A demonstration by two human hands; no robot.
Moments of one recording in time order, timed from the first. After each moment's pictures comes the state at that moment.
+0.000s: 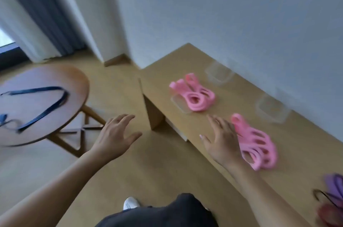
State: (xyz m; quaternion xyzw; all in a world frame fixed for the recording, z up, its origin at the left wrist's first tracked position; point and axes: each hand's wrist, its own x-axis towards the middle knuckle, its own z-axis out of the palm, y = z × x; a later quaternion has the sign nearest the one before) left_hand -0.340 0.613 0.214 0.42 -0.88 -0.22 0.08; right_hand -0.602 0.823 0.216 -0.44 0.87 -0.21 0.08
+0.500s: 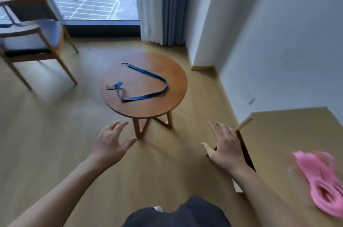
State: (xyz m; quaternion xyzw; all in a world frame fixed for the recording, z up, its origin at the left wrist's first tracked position) left_hand -0.023 0.496 0.194 0.70 -0.66 -0.22 0.14; right_hand -0.381 0.512 0.207 -0.68 0.71 -0.08 0.15
